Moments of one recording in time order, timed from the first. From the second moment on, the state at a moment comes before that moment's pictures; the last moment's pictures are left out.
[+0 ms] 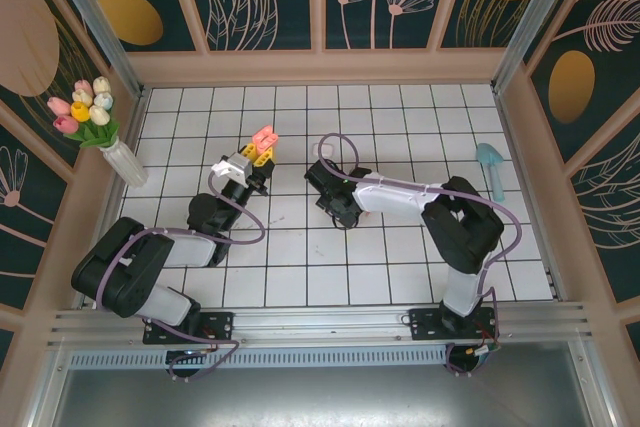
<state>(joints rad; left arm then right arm) -0.48 1.48 0.32 1.51 0.10 -0.03 0.87 1.83 1.18 -0.62 0.20 1.42</state>
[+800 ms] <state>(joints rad) -0.49 1.49 0.32 1.51 0.09 -0.03 0.84 1.90 1.22 -0.61 0.13 1.42</state>
